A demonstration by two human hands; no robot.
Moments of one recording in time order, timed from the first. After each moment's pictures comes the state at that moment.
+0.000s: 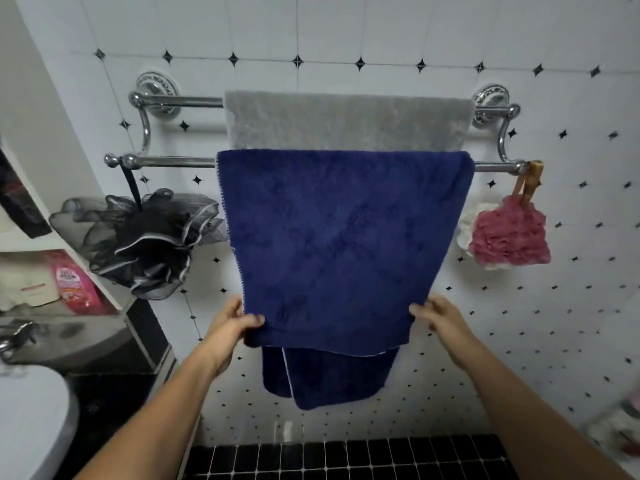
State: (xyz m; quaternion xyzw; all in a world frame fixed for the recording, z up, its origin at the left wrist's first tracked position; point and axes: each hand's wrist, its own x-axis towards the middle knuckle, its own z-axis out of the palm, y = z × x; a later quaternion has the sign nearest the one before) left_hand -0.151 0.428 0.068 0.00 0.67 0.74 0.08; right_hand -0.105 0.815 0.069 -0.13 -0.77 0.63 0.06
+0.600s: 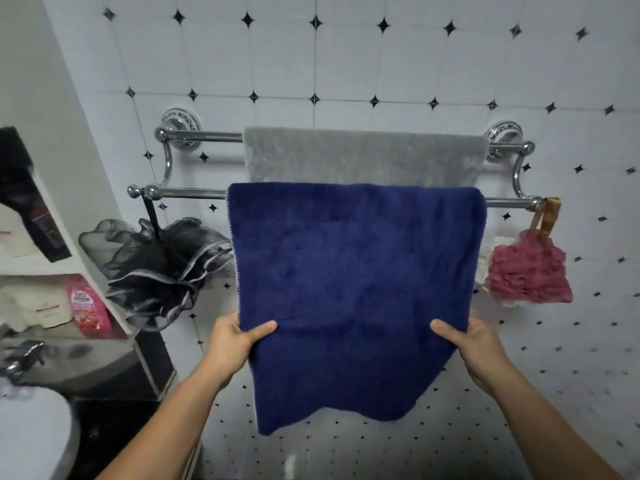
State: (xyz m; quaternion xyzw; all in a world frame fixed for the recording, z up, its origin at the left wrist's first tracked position) left_hand -0.167 0.428 0.096 0.02 0.68 0.73 -0.04; right_hand -0.111 0.820 0.106 -0.09 -0.70 0.70 0.13
